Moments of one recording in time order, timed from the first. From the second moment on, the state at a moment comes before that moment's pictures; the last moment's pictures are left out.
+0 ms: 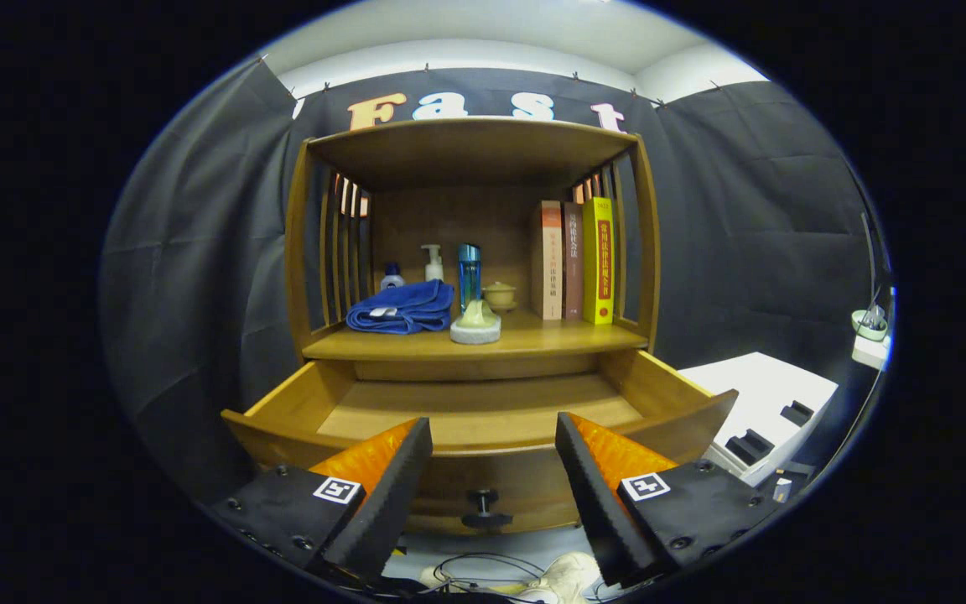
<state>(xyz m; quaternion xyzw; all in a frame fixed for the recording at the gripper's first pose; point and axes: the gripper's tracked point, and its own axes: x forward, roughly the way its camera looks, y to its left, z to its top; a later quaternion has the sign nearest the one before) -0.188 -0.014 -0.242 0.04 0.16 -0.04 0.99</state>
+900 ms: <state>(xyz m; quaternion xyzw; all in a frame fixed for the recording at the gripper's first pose) -0.169 0.014 -0.275 0.02 0.17 -0.01 0.99</state>
